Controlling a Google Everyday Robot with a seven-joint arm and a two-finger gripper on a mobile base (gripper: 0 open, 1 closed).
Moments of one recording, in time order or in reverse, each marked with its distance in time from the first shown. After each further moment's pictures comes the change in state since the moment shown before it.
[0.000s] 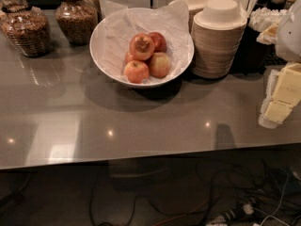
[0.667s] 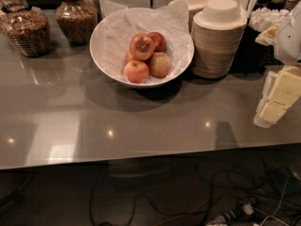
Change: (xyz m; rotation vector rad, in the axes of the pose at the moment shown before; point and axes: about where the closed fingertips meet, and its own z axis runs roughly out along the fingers) arm -0.001 -0.006 0.010 0.023 -0.052 0.009
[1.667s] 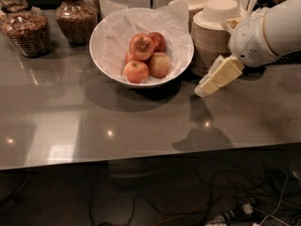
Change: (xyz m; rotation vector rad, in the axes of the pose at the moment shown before) arm -0.078 -0.070 0.052 0.185 -0.436 0.088
